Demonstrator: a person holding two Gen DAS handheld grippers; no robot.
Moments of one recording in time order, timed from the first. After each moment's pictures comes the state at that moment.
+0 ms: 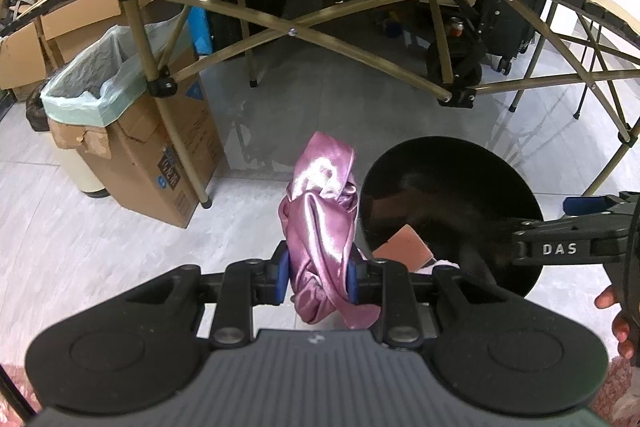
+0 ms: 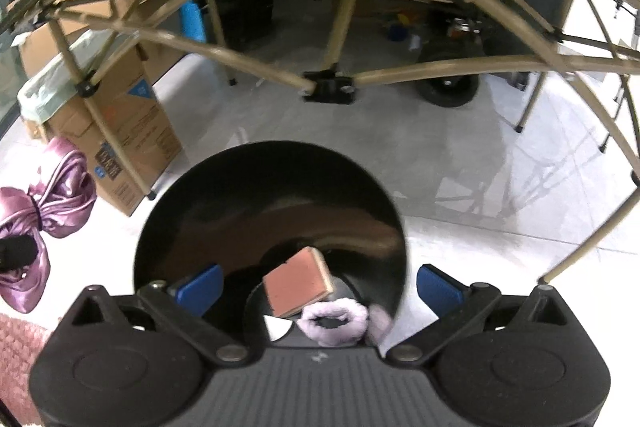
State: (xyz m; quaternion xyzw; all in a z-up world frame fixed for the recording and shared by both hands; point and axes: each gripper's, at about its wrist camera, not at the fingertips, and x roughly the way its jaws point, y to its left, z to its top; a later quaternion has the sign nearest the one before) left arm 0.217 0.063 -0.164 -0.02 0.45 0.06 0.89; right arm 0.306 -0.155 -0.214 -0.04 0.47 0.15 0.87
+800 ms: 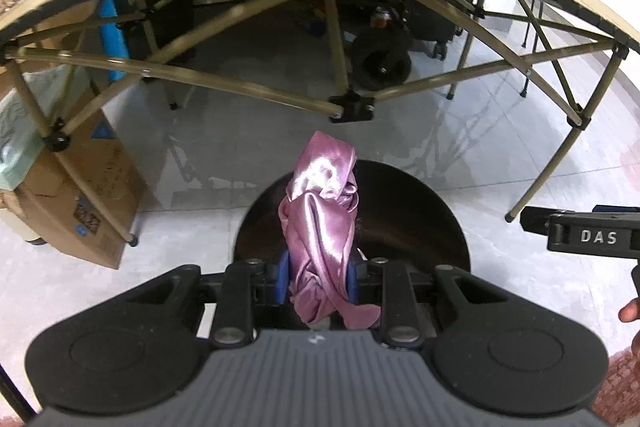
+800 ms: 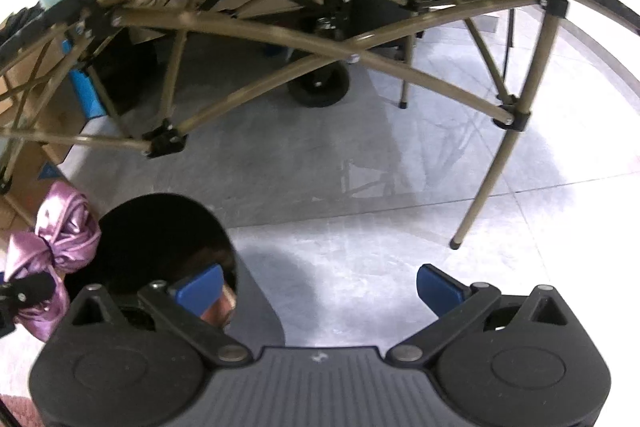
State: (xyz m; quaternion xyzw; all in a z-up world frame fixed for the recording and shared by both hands) left arm 0.276 -0.021 -0.173 0.01 0.46 -0.02 0.89; right arm 0.301 -0.257 -0.192 0.04 0.46 0.00 0.89
